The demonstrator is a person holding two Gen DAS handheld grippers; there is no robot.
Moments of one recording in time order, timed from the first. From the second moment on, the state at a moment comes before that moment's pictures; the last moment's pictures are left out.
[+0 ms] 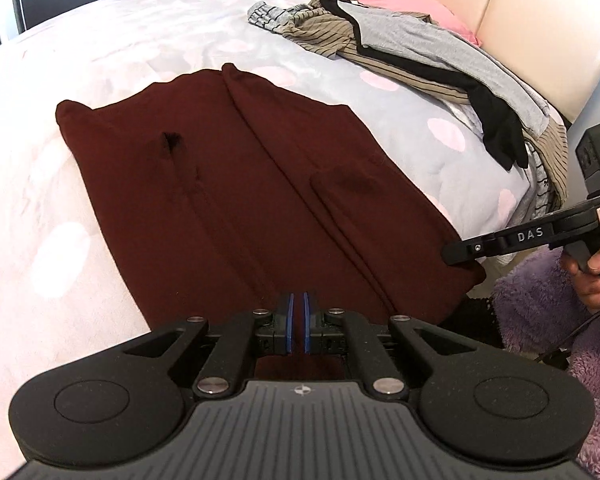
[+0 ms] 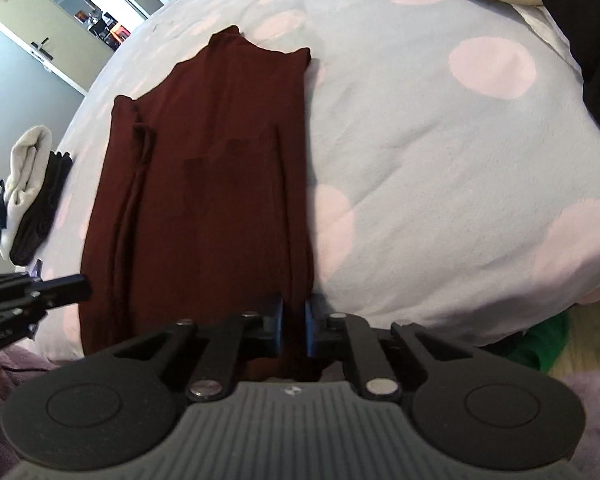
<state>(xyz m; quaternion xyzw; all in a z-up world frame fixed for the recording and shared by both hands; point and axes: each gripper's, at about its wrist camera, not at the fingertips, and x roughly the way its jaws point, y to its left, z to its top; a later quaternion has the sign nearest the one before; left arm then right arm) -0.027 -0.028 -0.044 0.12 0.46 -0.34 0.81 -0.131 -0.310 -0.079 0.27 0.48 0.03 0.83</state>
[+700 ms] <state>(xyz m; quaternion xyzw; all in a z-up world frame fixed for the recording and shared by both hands) -0.026 0.021 -0.049 0.07 0.48 -0.30 0.82 -0.085 -0.149 -0.023 -0.02 0.47 0.08 0.88</state>
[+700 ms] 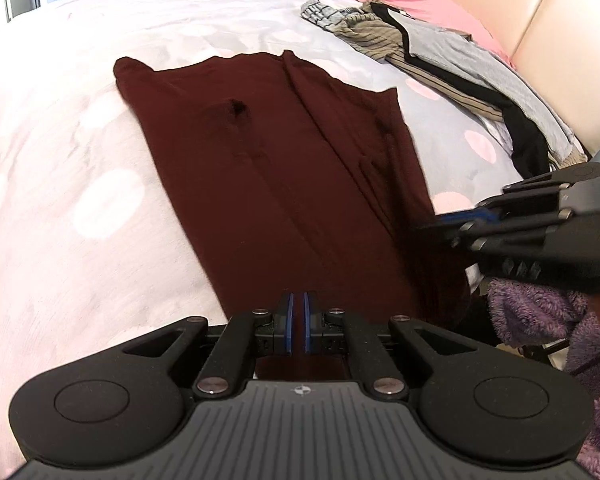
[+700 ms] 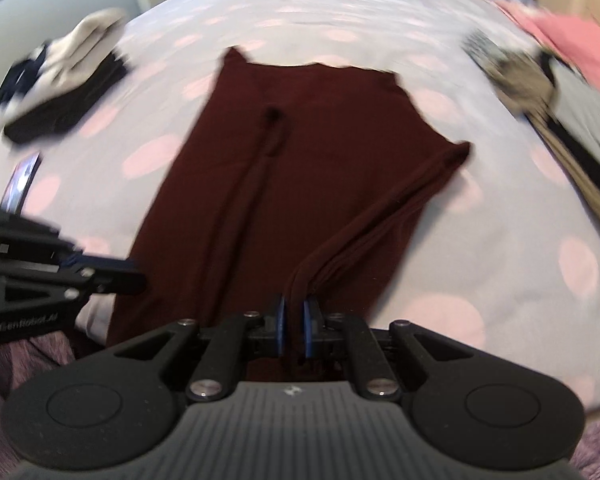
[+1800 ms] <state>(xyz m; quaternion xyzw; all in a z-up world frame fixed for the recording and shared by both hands) -0.042 0.011 -0.046 -0.02 0.49 -0.37 0.79 -0.144 -0.149 -0.038 -0.15 0.44 0.15 0.87</state>
